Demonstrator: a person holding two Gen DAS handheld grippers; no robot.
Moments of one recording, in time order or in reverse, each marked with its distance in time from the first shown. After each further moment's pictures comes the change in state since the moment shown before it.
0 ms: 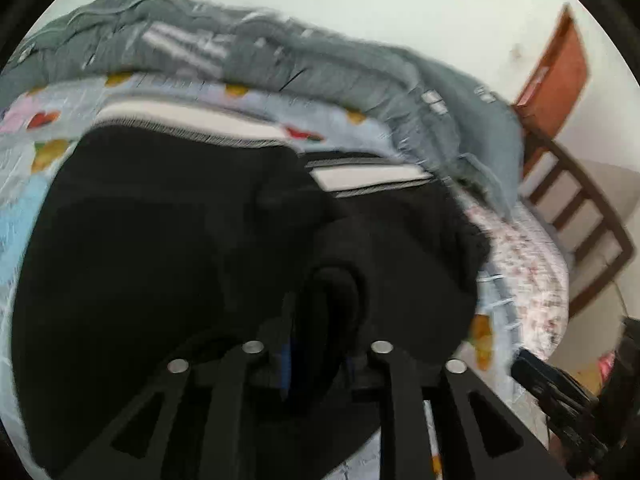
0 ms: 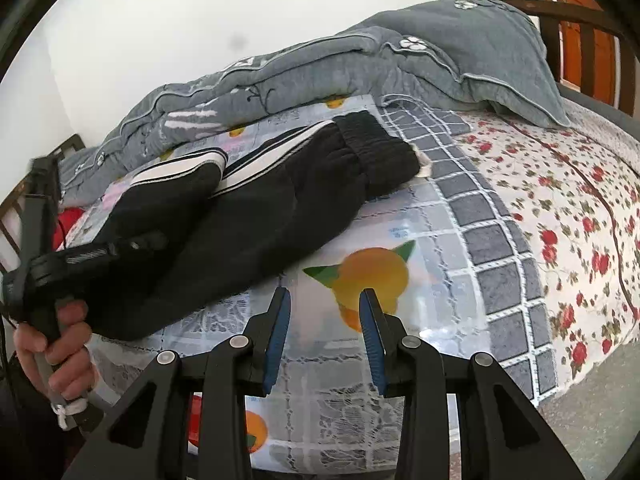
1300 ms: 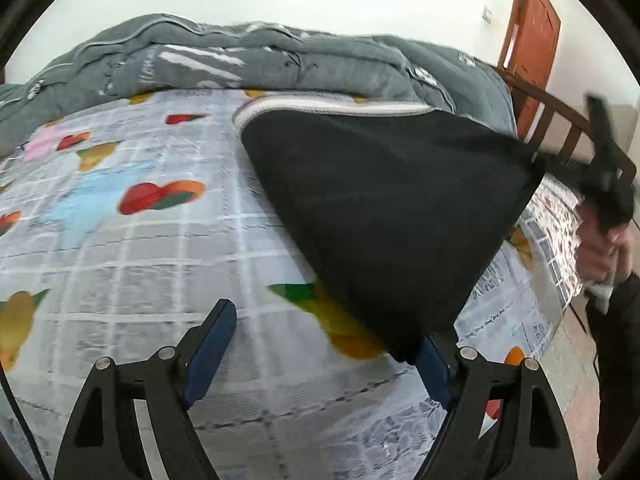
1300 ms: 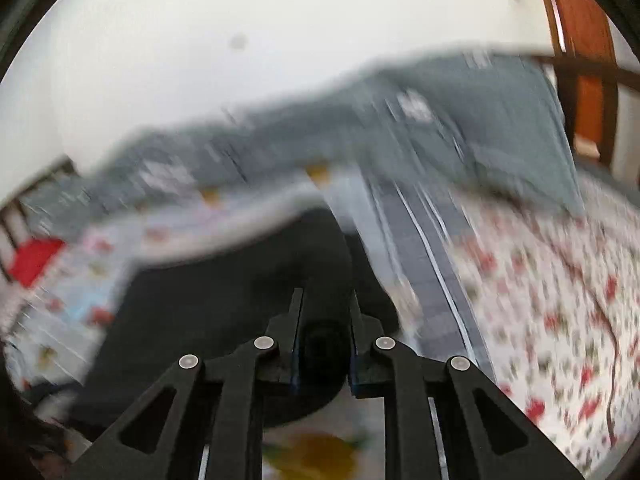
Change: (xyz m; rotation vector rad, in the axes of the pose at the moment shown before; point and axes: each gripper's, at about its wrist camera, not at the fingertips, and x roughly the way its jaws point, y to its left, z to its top) left arm -0.020 0.030 -0.058 0.182 -0.013 0.148; right arm 0.056 -0.034 0.084 -0.028 -0.099 -0.064
